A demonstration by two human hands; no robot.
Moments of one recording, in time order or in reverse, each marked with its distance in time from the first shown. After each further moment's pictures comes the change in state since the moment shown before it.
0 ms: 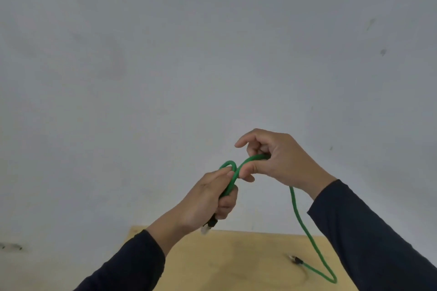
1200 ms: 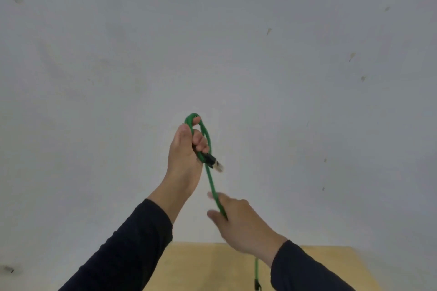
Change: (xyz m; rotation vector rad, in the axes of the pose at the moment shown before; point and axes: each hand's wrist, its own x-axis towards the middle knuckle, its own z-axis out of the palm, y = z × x) left_hand 0.010 0.050 -0.048 -0.605 0.484 0.389; right_hand -0.035 -0.021 0.119 -0.285 -0.116 0.233
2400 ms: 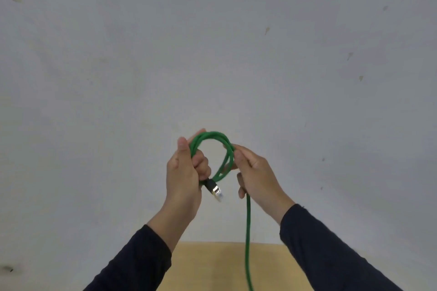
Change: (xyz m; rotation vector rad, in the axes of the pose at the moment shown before) left_hand -0.037 -0.006 0.004 0.120 0.093 0.016; right_hand 0.026 -0.003 -0.051 0.555 0.318 0.001
